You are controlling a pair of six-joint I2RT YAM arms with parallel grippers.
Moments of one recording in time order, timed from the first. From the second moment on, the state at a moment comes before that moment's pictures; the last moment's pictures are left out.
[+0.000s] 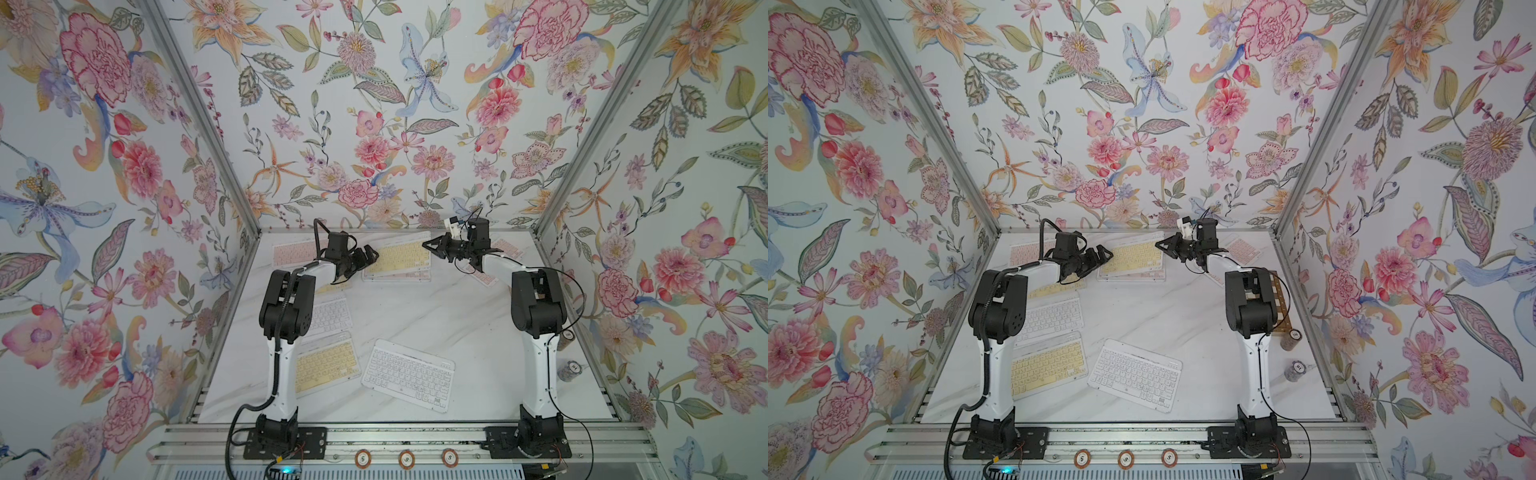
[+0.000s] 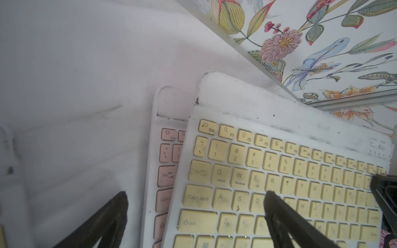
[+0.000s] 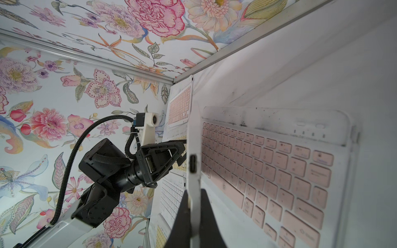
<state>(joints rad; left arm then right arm) -0.23 2.26 1.57 -0.01 0.39 -0.67 0.20 2.31 1.72 0.12 -0.90 0.82</state>
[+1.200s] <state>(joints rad) -0.23 2.29 1.61 -0.01 0.42 -0.68 0.17 2.48 1.87 0.03 -0.98 0.80</state>
